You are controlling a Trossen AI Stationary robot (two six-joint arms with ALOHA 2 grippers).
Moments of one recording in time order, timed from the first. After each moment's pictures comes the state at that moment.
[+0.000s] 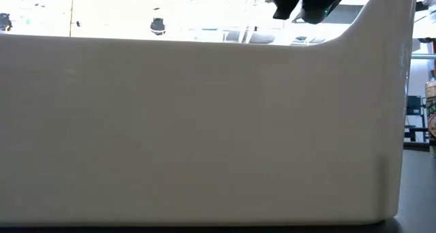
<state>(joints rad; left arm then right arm) 0.13 1.30 1.04 0.55 0.42 -0.35 -0.19 1.67 1.09 1.11 -1.06 0.90</state>
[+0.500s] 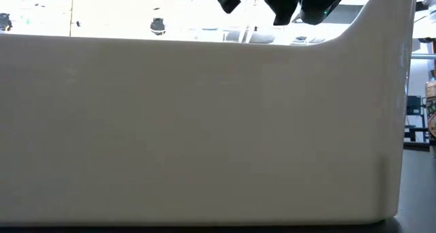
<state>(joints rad) 0.13 1.30 1.04 0.55 0.45 -0.35 -0.20 1.67 1.09 0.95 -1.06 0.84</state>
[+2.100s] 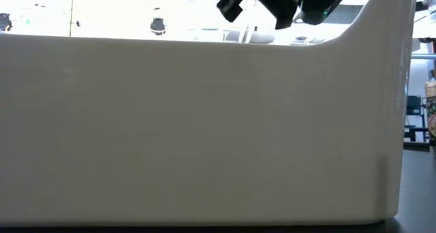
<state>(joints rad) 0.13 1.34 1.04 0.56 0.47 -0.34 -0.23 1.67 1.09 0.80 -1.05 0.81</state>
